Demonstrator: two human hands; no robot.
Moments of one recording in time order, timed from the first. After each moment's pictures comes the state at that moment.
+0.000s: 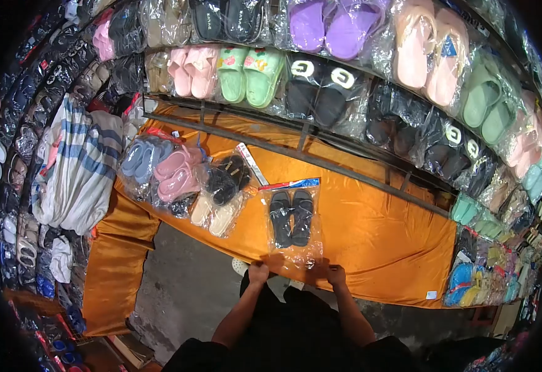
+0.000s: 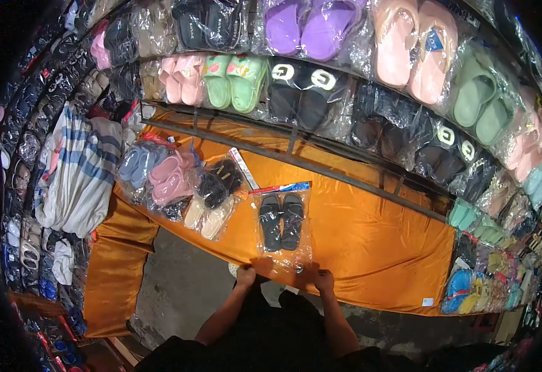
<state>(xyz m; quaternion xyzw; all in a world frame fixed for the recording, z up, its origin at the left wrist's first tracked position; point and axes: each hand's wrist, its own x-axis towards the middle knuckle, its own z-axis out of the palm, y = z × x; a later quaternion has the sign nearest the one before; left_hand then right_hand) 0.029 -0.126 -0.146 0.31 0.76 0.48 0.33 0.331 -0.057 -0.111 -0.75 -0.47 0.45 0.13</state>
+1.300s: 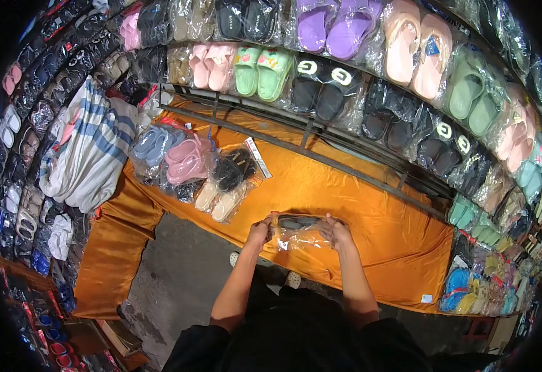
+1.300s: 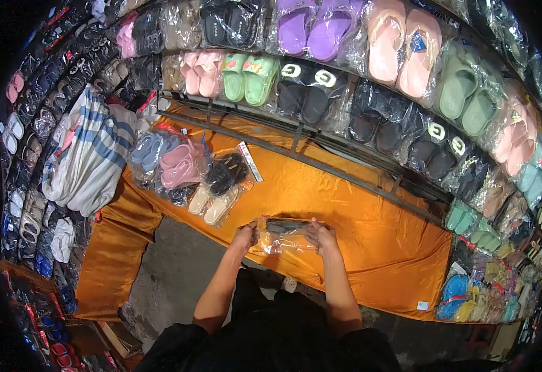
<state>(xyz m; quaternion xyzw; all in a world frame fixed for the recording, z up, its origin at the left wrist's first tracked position) 0.030 -0.034 0.056 0.07 0.63 0.47 0.61 0.284 0.048 0.064 -0.55 -0.23 0.74 0.31</state>
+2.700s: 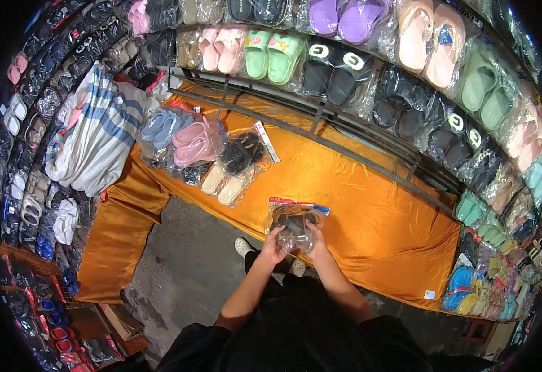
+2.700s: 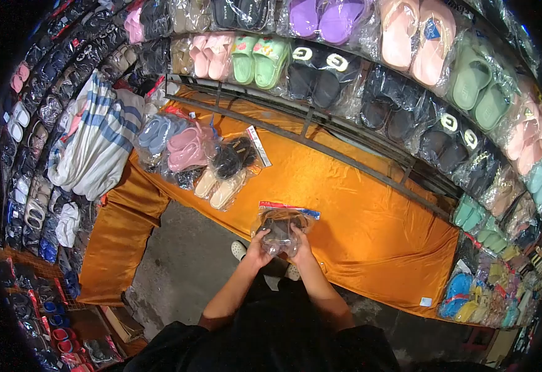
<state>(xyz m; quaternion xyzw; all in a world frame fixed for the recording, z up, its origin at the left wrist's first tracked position) 0.084 -0.100 0.018 -0.12 0.34 0.60 0.71 0.227 -0.034 0.025 -0.35 -0.01 0.89 0.28</state>
